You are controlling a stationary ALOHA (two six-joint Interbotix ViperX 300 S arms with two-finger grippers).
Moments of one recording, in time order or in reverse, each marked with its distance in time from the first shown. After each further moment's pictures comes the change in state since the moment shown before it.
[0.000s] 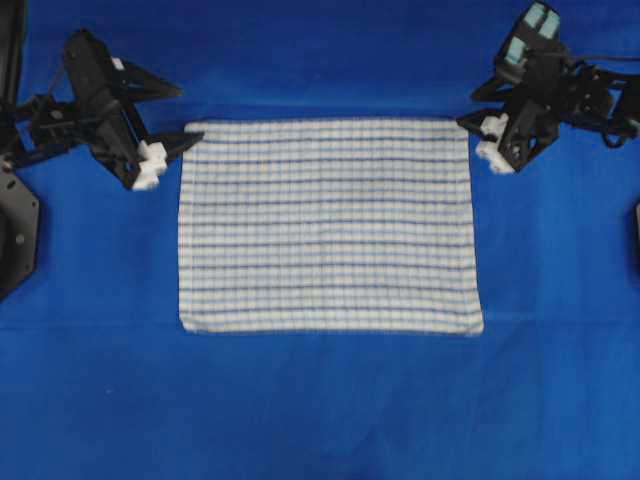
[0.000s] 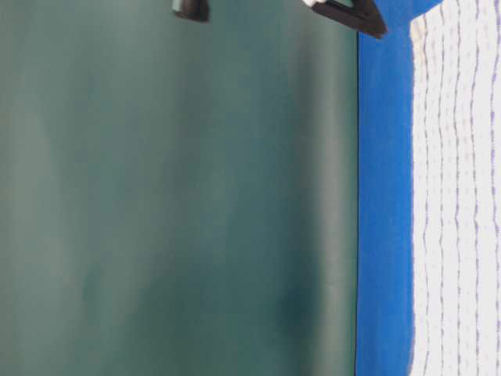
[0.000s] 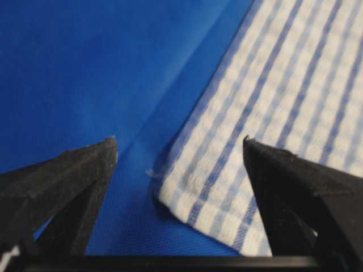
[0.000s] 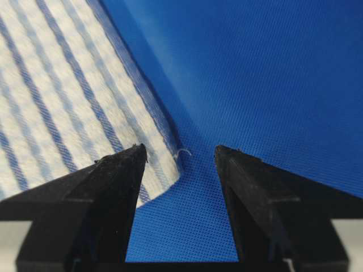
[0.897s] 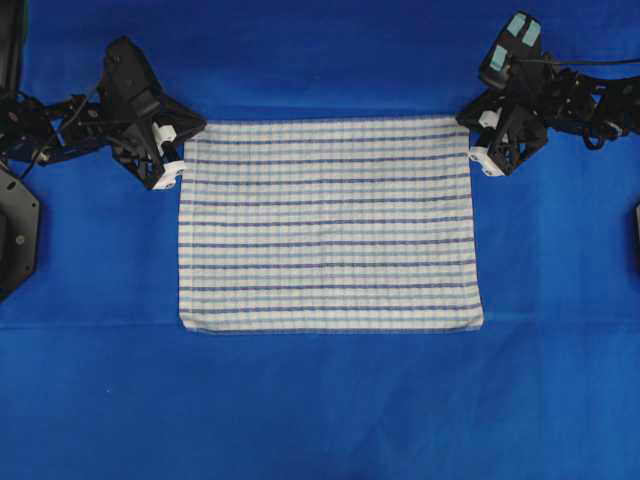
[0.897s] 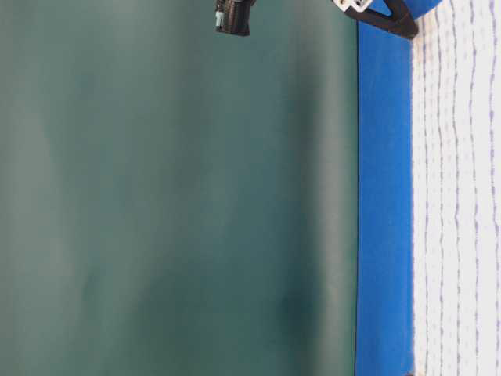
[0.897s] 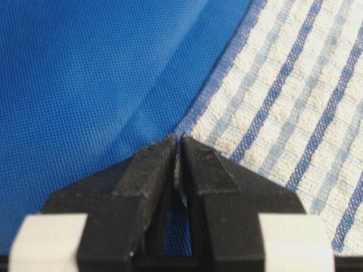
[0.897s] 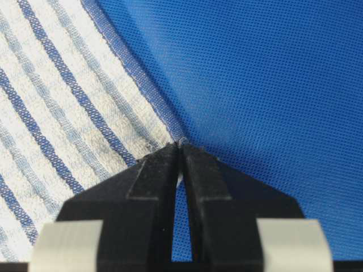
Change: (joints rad) left arm 0.032 0.186 -0.072 0.002 0.067 0.018; right arm -0.023 0.109 -0.008 -0.003 -0.054 -0.005
